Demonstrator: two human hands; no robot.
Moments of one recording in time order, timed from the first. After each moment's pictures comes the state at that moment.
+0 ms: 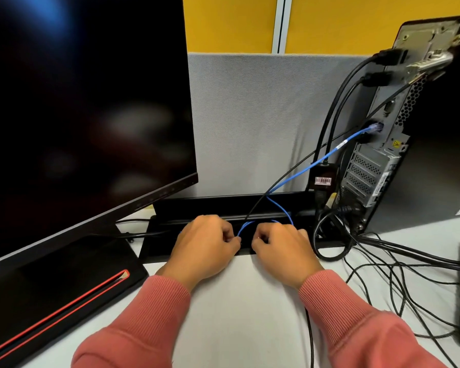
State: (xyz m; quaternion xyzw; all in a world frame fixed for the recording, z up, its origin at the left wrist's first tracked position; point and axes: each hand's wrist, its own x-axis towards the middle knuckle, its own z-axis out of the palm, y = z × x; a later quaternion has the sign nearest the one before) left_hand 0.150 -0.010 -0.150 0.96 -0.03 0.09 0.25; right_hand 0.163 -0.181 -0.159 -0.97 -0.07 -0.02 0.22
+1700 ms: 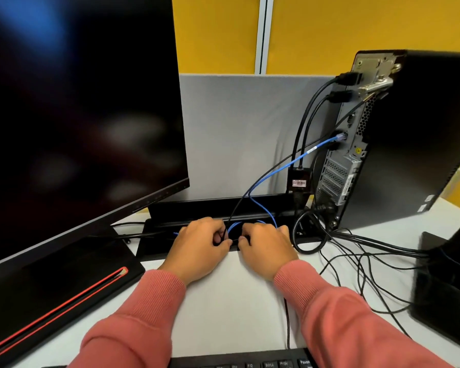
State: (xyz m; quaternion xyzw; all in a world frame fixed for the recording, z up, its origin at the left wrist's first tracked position) left_hand 0.140 -0.010 -0.157 0.95 -0.09 0.12 0.29; right_hand 0.149 -0.178 -0.152 -0.98 -0.10 -0.05 0.15
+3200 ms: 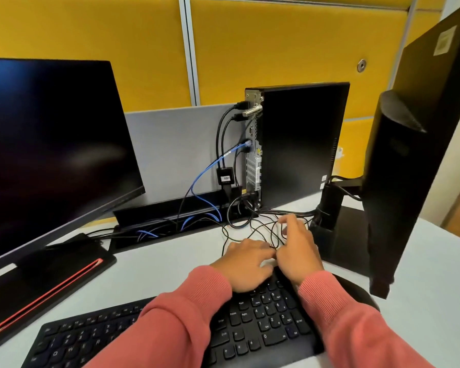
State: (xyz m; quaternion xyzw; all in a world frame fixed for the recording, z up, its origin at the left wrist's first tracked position) left_hand 0.027 -0.180 -0.127 0.92 -0.36 -0.08 0.11; right_hand -0.002 -0.325 -0.130 -0.91 0.10 -0.15 0.37
